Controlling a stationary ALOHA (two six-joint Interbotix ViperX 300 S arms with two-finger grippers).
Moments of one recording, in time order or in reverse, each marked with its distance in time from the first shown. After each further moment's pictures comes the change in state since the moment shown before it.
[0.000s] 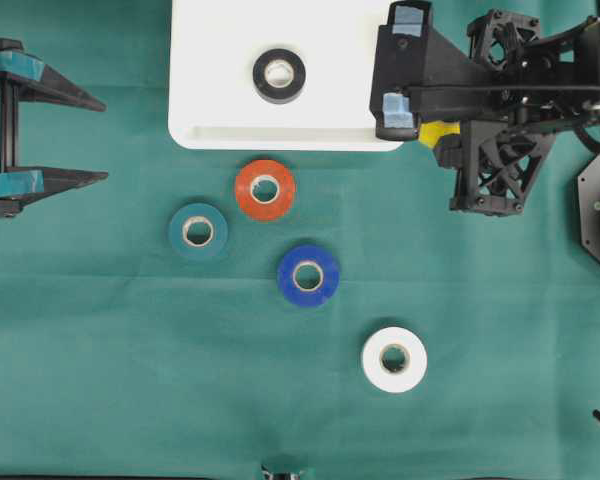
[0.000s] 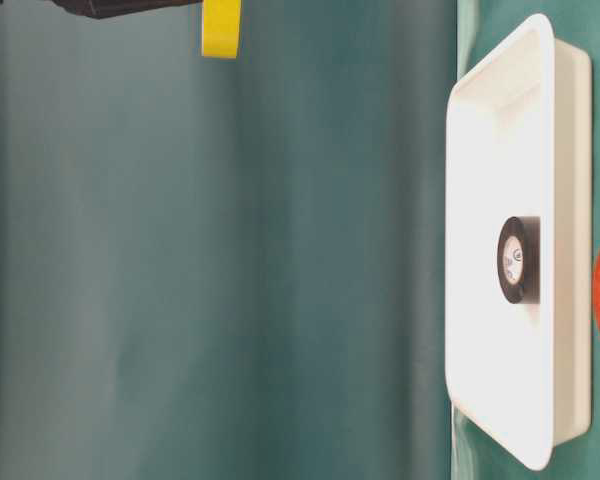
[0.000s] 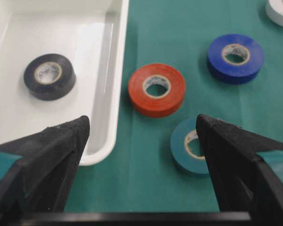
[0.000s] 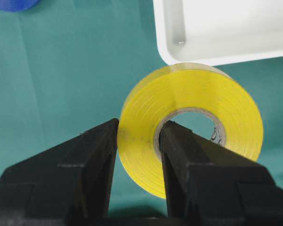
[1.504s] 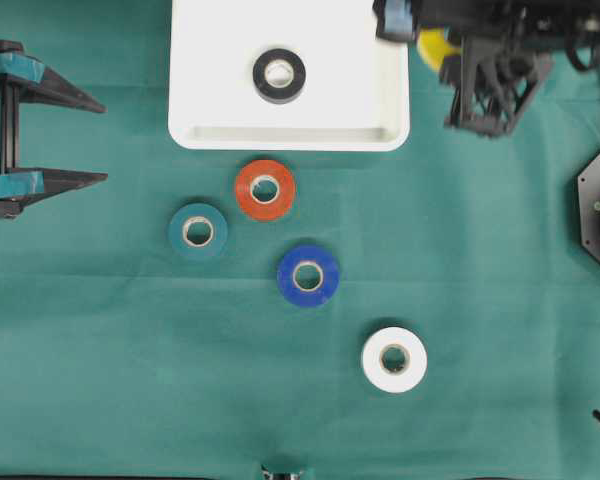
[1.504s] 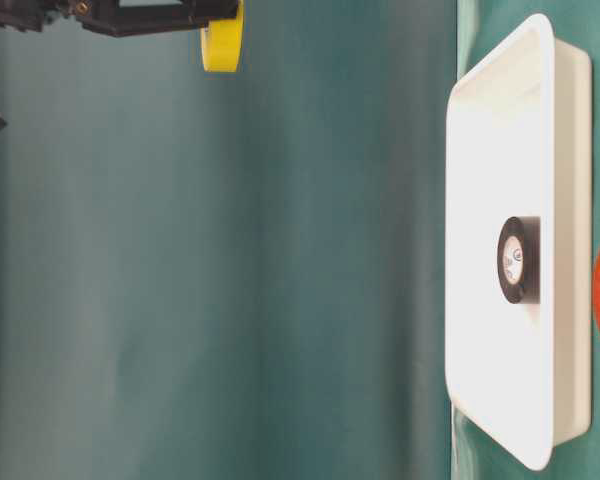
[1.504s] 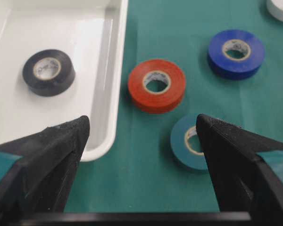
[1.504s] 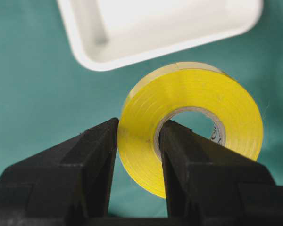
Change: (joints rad) left arm 0.002 0.000 0.009 0.000 0.000 0.000; right arm -0.209 -0.002 0.002 -0.081 -0.037 -0.074
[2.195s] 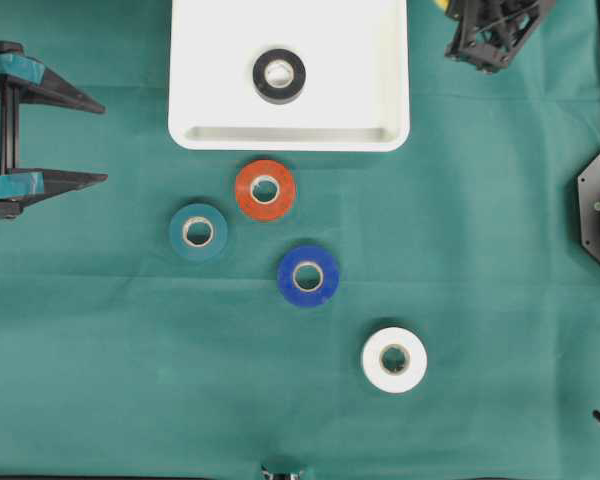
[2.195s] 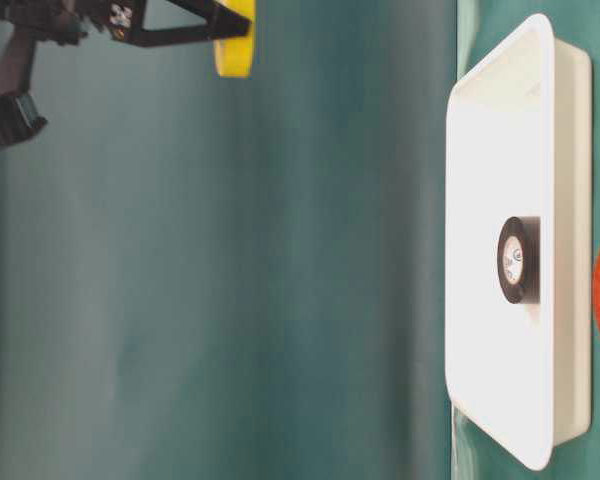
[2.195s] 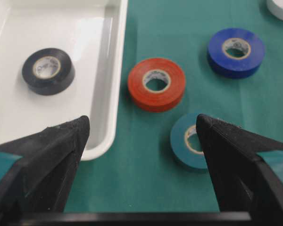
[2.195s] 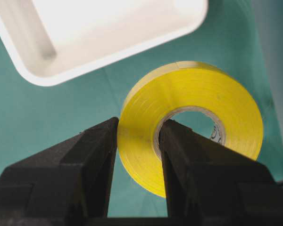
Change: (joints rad) left arm 0.000 0.000 0.002 0.000 0.000 0.000; right arm -0.155 0.025 0.009 0.018 -0.074 -0.066
